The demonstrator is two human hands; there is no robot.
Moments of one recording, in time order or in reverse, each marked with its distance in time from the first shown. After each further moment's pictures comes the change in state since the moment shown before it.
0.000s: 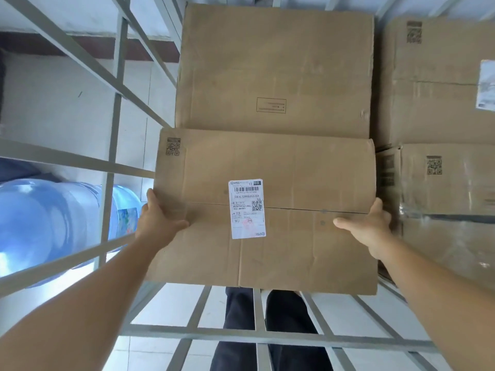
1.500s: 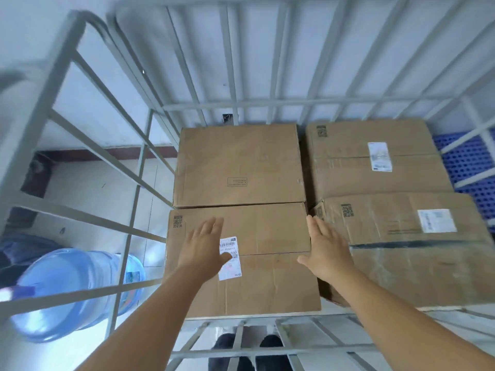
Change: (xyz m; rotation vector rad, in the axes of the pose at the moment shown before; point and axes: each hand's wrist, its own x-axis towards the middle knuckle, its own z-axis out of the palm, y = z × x) left_hand -0.202 0.176 -0.054 0.575 0.065 0.652; right_hand -0.163 -0.040 -0.118 -0.693 0.092 -0.627
